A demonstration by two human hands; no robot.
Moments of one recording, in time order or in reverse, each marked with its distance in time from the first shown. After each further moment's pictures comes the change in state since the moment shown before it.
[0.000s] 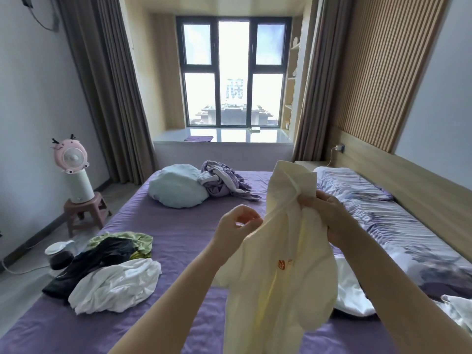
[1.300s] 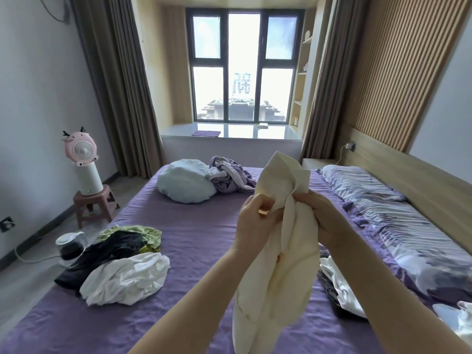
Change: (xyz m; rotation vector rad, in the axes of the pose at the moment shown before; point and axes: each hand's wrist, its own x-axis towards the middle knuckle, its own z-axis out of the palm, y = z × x) left_hand 0.012 0.010 0.011 0.064 0.224 0.091; right_hand 0.013 0.014 0.052 0.191 -0.141 0.070
